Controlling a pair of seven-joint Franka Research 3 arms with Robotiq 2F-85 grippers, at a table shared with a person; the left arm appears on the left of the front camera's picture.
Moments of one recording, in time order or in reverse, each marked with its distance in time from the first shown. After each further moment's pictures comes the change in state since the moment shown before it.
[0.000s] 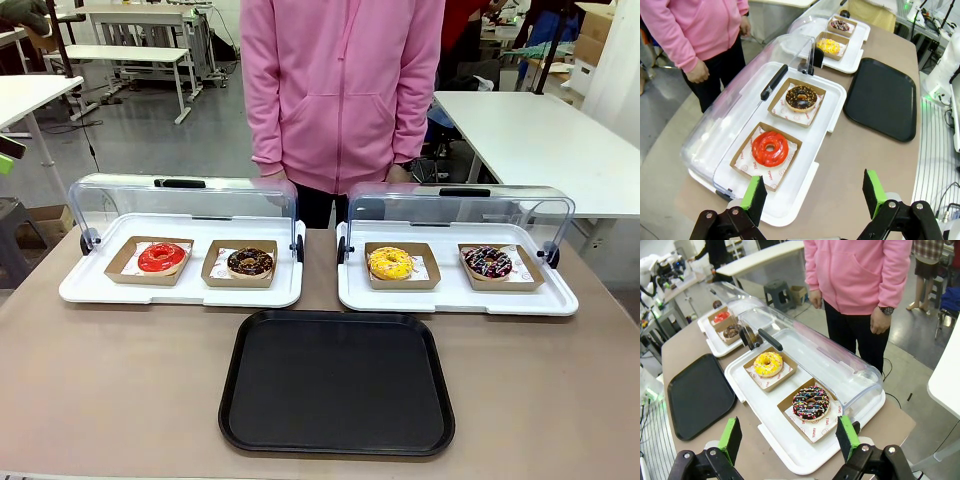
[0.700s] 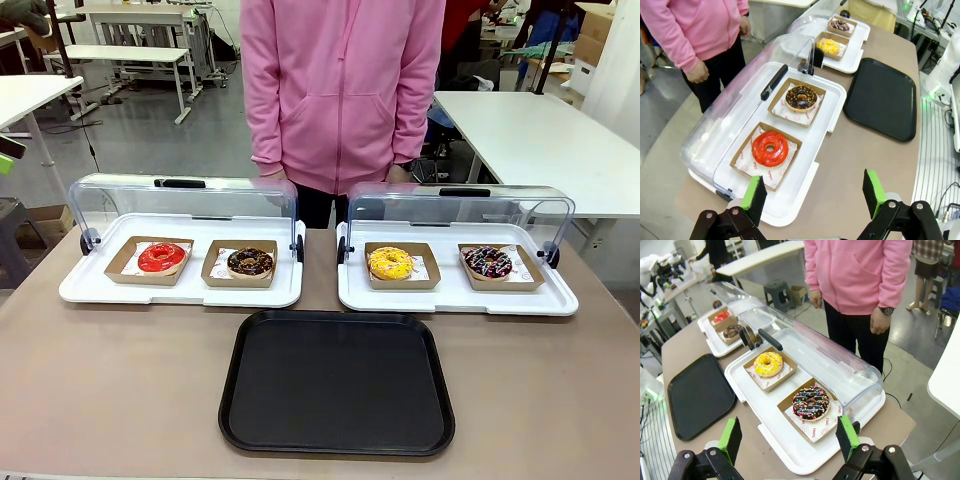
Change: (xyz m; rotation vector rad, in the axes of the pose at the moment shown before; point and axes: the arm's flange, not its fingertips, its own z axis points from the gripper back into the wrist) left arm 0.000 0.000 0.000 0.000 0.000 0.000; right arm 0.000 0.000 0.000 0.000 0.000 0.000
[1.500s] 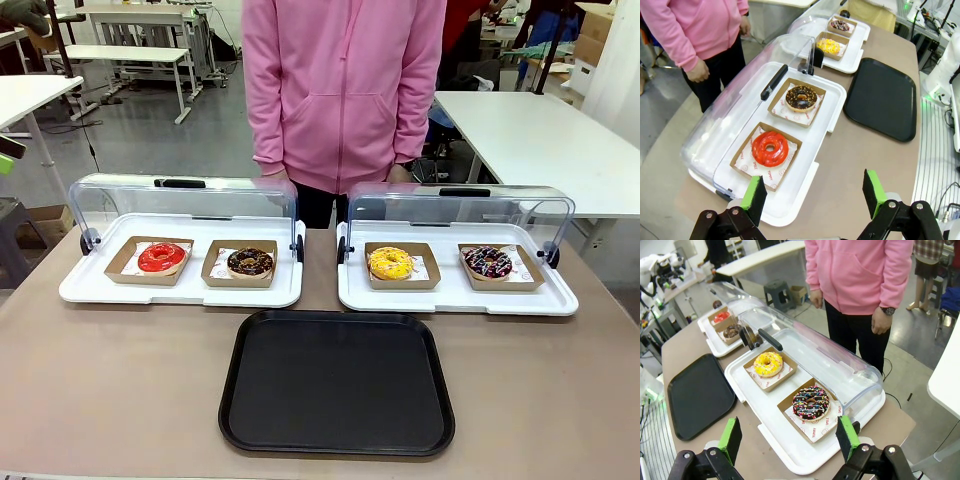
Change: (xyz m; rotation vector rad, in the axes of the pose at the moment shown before) left arm 0.000 0.000 0.000 0.000 0.000 0.000; right arm 0.000 0.000 0.000 0.000 0.000 0.000
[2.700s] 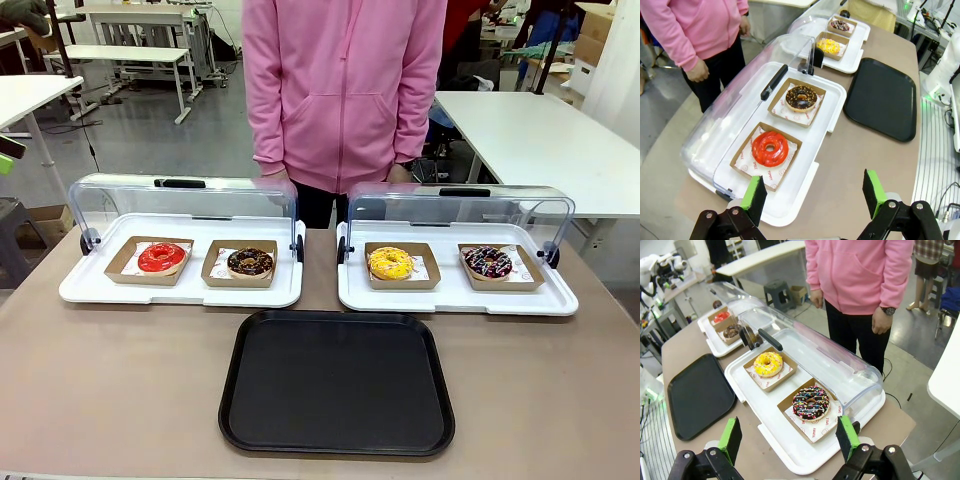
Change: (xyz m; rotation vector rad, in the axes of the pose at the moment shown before) left arm 0.000 0.000 0.000 0.000 0.000 0.000; right arm 0.000 0.000 0.000 0.000 0.000 0.000
